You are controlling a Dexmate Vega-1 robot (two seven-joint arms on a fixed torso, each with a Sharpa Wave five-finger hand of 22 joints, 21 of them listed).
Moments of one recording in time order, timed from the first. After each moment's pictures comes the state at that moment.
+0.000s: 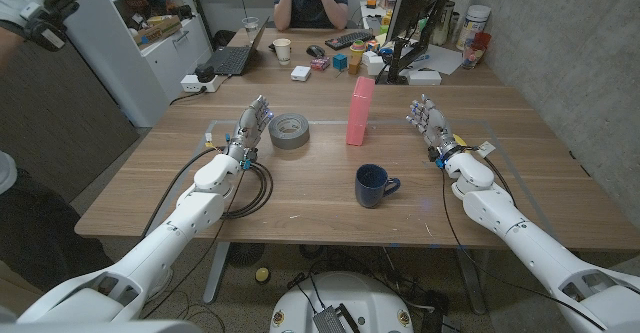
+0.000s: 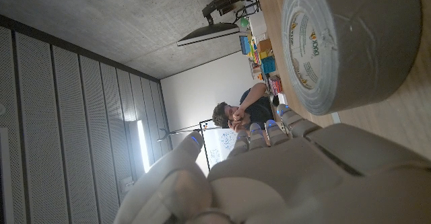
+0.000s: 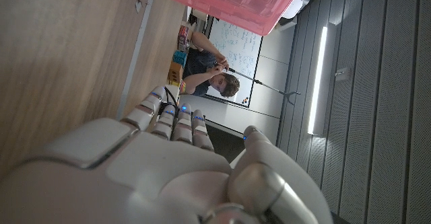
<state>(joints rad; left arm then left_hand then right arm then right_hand) 0.84 0.51 0.37 -1.30 -0.65 -0.29 -0.03 0.13 0.12 0.45 0.17 0.21 -0.10 0.04 0.17 0.17 -0.10 0.01 0.19 0.17 -0.12 0.04 0.18 0.18 0.03 0.00 0.20 0.18 -0.83 -0.49 -0.37 -1.27 0.66 0.30 0.04 0.14 0.12 0.27 0.12 0.26 0.10 0.10 0.19 0.17 0.12 0.09 0.19 0.18 0.03 0.04 0.19 0.18 0.16 0.00 0.20 0.17</state>
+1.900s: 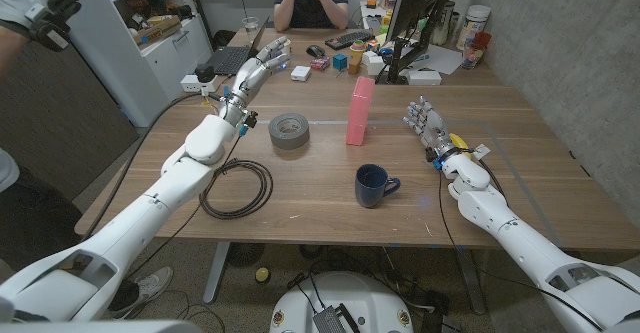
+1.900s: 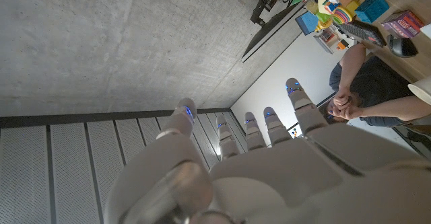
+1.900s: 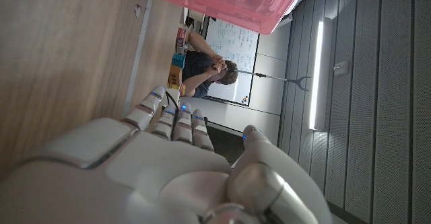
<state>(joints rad) 0.76 0.65 0.39 -1.53 -0.26 -0.45 0.05 0.41 0.07 0.56 -0.17 0.18 0.19 -0.21 0.18 0.17 0.06 -0.05 0.20 0.18 0.04 0.07 0.18 0.17 0.22 0.21 0.22 0.18 -0.79 -0.45 -0.37 -1.17 0.69 0.34 0.11 0.14 0.12 0.27 0.11 0.26 0.12 0.09 0.19 0.18 0.13 0.09 0.19 0.18 0.03 0.05 0.19 0.18 0.17 0.01 0.20 0.17</state>
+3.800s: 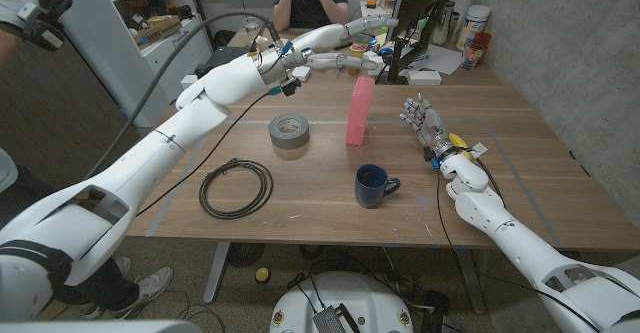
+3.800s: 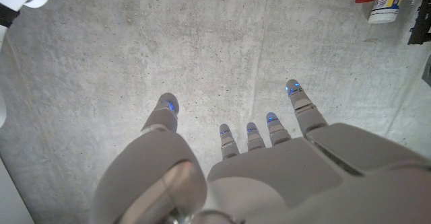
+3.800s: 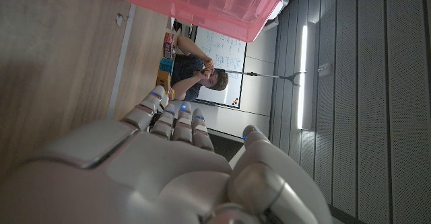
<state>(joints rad) 0.43 0.65 0.57 -1.66 0.01 -0.63 -0.38 0.47 -0.06 0.48 -0.16 0.19 0.05 -0.22 0.17 0.17 -0.07 -0.06 0.18 0.18 -0.05 0.07 0.18 0.17 0.21 0.21 0.20 0.18 -0.80 -0.43 -0.37 -1.16 0.70 0.40 0.15 0.14 0.12 0.27 0.11 0.26 0.12 0.10 0.19 0.18 0.14 0.10 0.19 0.18 0.03 0.06 0.19 0.18 0.17 0.01 0.20 0.17</state>
